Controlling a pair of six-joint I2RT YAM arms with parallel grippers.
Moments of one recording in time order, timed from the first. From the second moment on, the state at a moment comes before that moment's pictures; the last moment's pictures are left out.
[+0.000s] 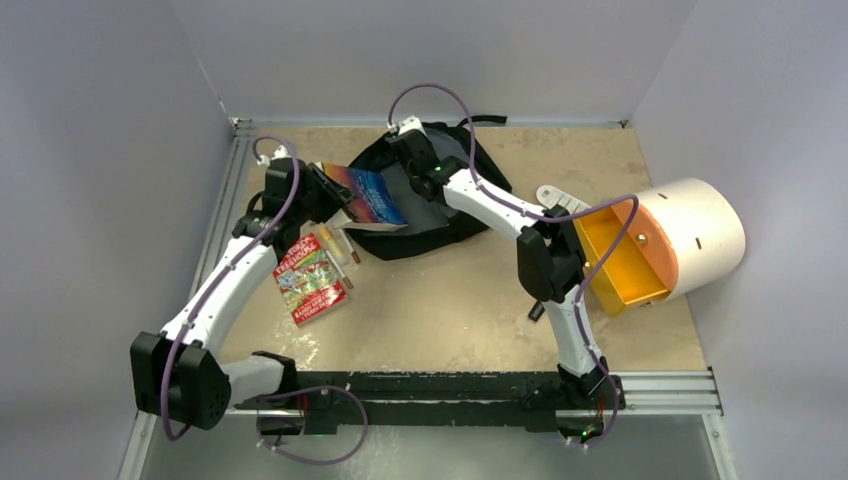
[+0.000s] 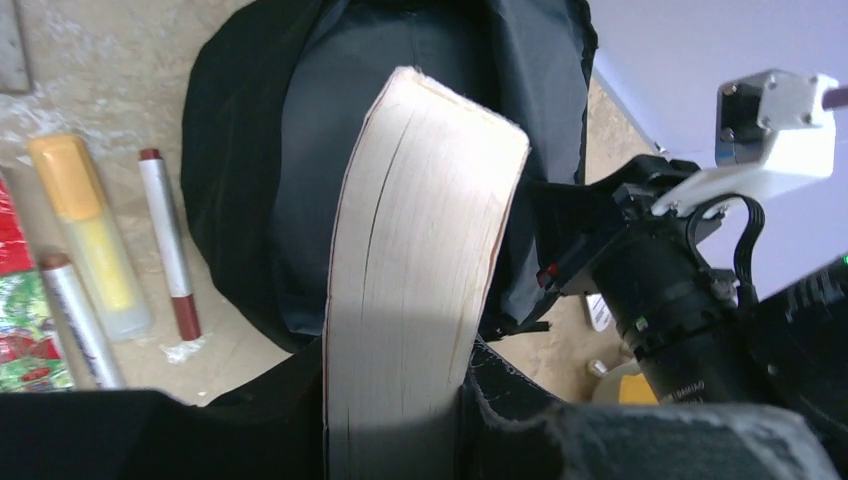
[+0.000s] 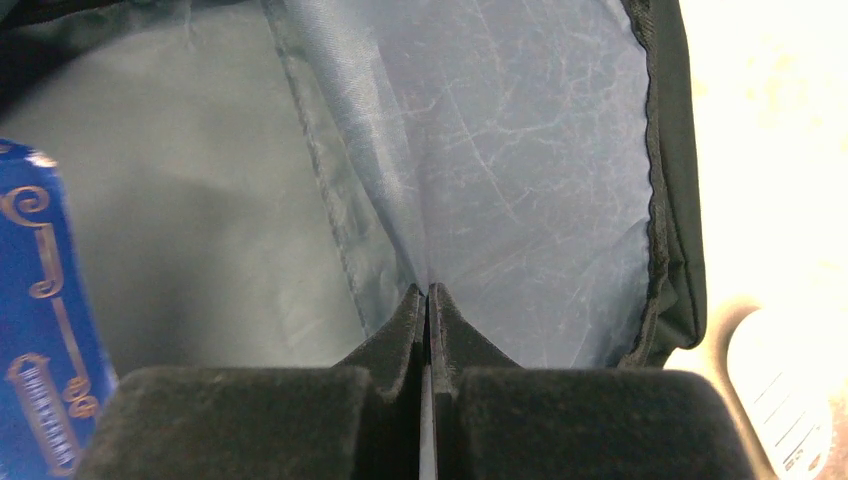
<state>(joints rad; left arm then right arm) -0.25 1.18 1.00 -0.33 0.01 -0.91 0.73 2.17 1.92 -0.51 0.52 0.05</state>
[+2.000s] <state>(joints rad) -0.33 2.03 1.11 0.67 0.27 -1.30 0.73 2.09 1.90 -0.48 0.41 0.22</state>
